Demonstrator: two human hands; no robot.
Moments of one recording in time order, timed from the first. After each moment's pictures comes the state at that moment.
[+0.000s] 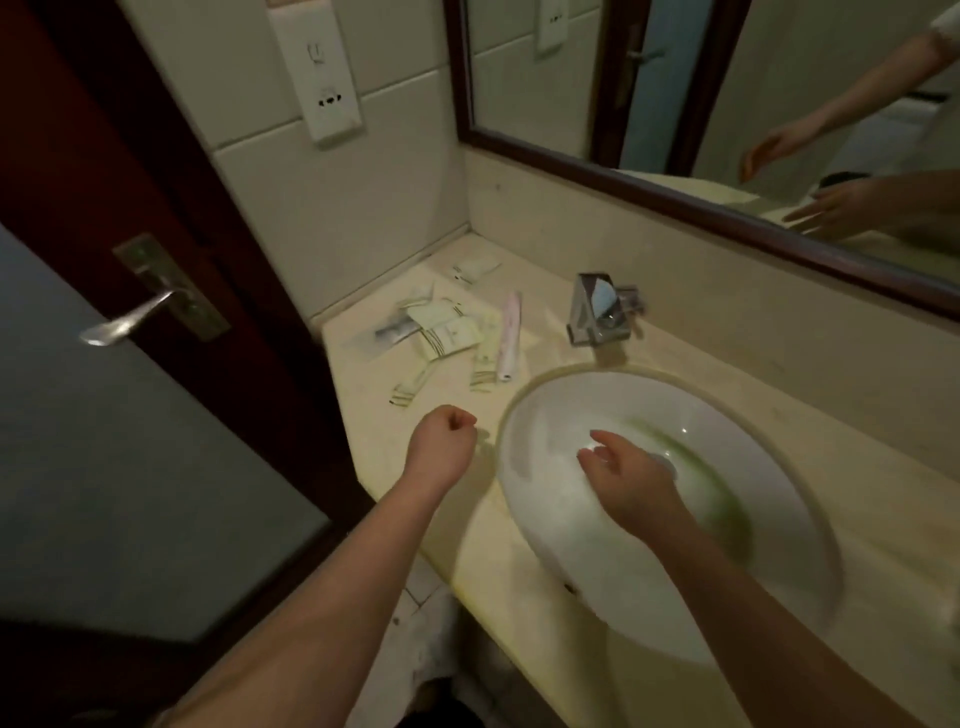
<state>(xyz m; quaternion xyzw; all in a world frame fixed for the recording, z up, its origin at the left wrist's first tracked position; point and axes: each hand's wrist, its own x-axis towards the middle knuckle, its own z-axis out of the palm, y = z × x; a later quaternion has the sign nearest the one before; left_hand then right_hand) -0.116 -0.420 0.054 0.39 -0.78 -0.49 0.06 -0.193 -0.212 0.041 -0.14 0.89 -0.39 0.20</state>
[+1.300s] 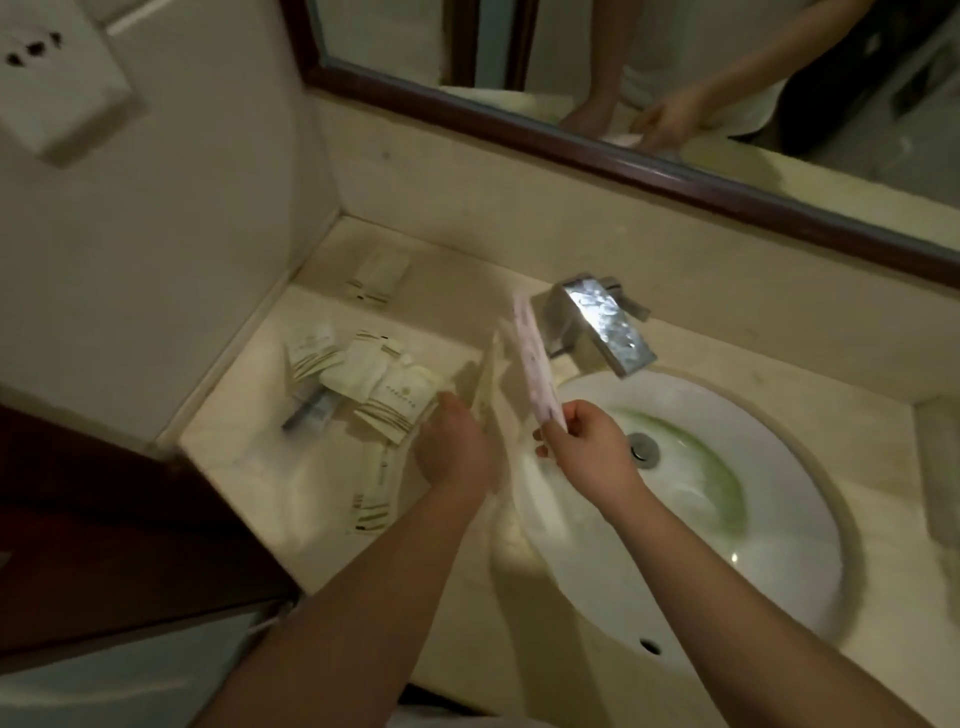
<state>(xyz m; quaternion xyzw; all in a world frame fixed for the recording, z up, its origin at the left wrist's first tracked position) -0.276 -0.506 -0.011 0.29 -0.91 -0.28 -0.08 -0.270 -0.371 0.039 0.11 0.86 -0.48 0.15</state>
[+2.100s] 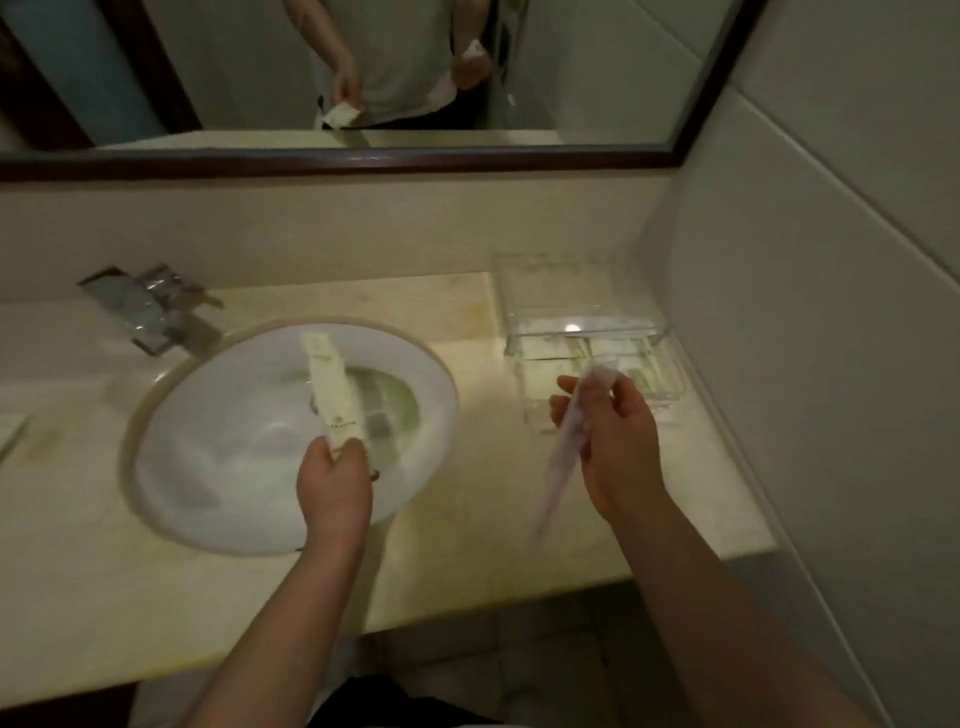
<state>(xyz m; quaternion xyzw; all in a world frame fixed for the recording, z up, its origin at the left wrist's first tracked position) -0.084 -0.180 0.053 0.21 -0.77 -0.60 -0.03 -0.023 0.043 0.102 0.27 0.55 -0.77 -0.19</state>
